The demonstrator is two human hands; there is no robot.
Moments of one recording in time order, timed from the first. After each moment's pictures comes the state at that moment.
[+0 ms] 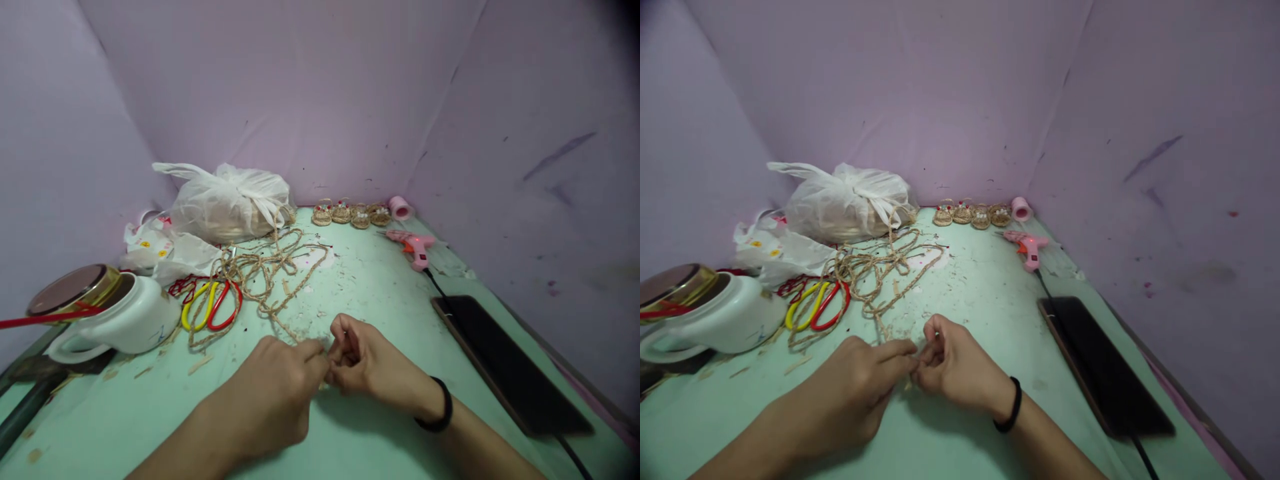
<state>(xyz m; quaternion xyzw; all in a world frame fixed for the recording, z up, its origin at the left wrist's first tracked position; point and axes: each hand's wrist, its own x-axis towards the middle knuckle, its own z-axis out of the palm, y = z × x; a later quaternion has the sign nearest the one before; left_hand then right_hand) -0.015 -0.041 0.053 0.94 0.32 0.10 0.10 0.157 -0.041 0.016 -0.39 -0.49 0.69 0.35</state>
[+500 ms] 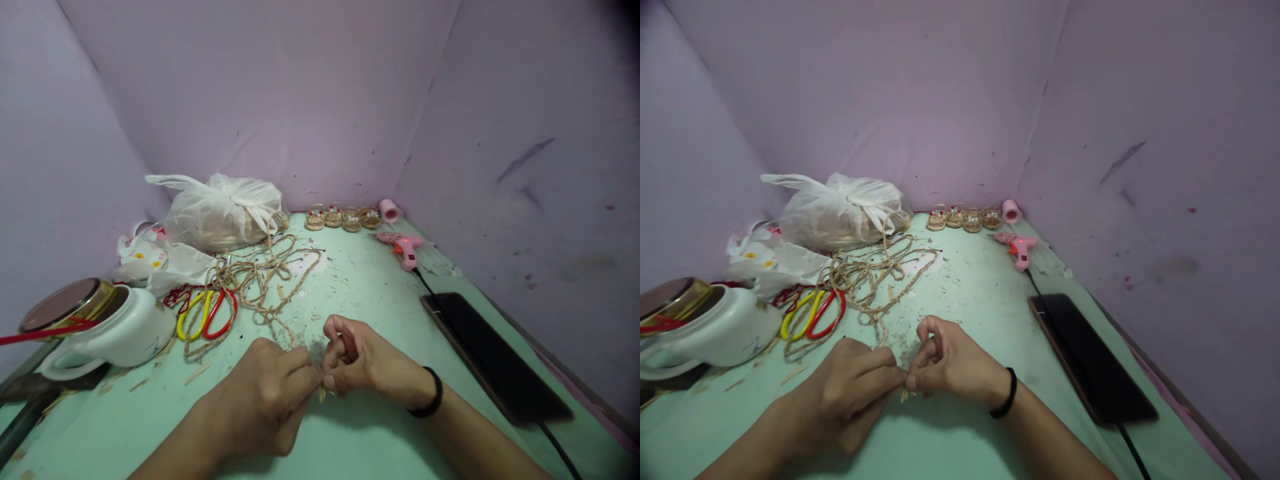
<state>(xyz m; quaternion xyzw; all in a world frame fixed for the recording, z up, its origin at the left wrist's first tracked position) -0.022 -0.035 0.041 0.96 0.20 0.18 0.05 0.162 -0.039 0.027 -0.36 -0.45 0.75 0.32</state>
